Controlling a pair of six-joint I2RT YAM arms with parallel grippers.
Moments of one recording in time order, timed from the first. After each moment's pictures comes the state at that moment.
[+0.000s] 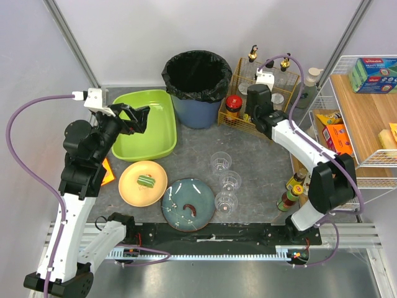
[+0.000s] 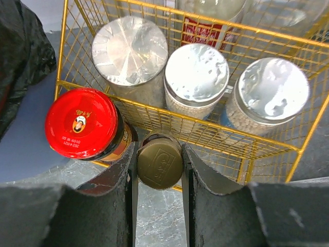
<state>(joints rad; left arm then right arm) -0.22 0.79 1.13 -0.28 0.11 -0.19 0.41 1.59 1.30 -0.17 0.50 0.29</state>
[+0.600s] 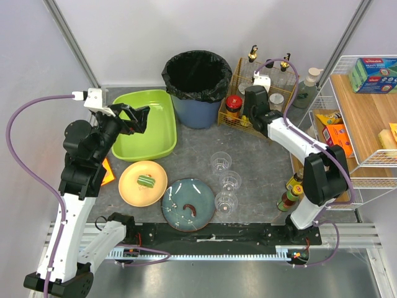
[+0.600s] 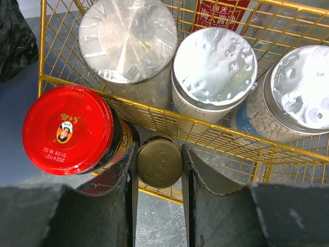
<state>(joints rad) -0.22 0.79 1.13 -0.28 0.10 -0.19 0.40 1.69 1.30 -0.14 0.45 0.32</state>
